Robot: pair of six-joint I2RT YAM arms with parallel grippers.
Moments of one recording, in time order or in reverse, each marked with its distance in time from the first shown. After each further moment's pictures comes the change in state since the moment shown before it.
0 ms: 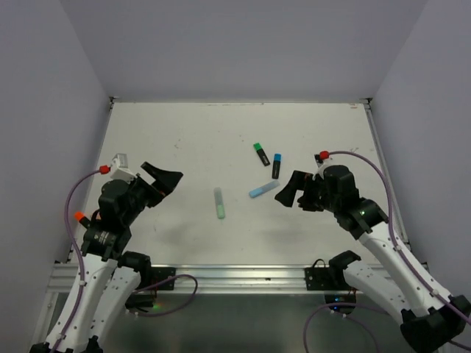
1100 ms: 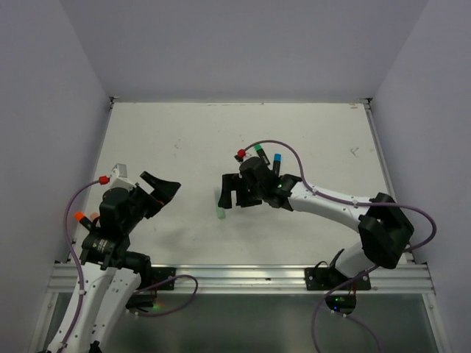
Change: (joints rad) left arm 0.002 -0.074 -0.035 -0.125 -0.017 -0.019; right arm 0.435 0.739 0.245 0.325 0.088 0.078
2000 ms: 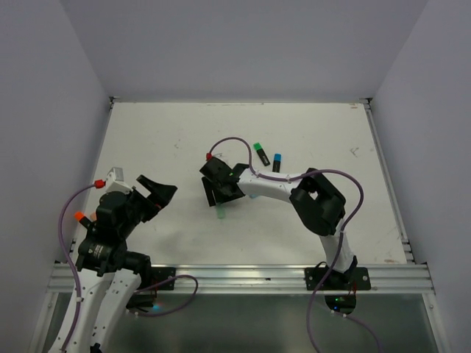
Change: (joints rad) left arm 0.000 -0.045 0.029 -0.104 -0.035 0.011; right arm 0.067 0.558 0.497 -0.252 0.289 -0.122
